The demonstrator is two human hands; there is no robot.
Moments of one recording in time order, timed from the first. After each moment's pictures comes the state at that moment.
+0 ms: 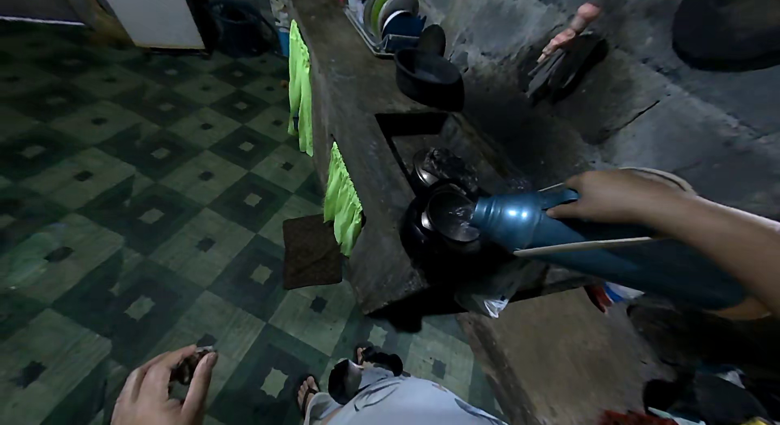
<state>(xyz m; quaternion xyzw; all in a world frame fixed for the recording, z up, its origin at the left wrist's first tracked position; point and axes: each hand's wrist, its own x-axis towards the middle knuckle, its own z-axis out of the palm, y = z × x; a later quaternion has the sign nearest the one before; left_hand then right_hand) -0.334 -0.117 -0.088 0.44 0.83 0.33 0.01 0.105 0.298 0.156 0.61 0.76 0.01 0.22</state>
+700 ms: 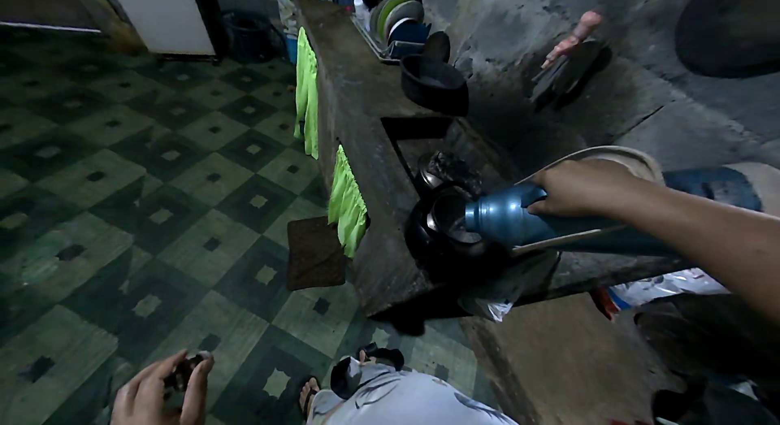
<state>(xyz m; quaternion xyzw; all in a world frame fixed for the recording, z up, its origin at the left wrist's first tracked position) -0.329 -0.133 -0.091 0.43 0.83 0.36 -0.04 0.046 0.288 0.161 0.55 0.77 0.09 0.31</state>
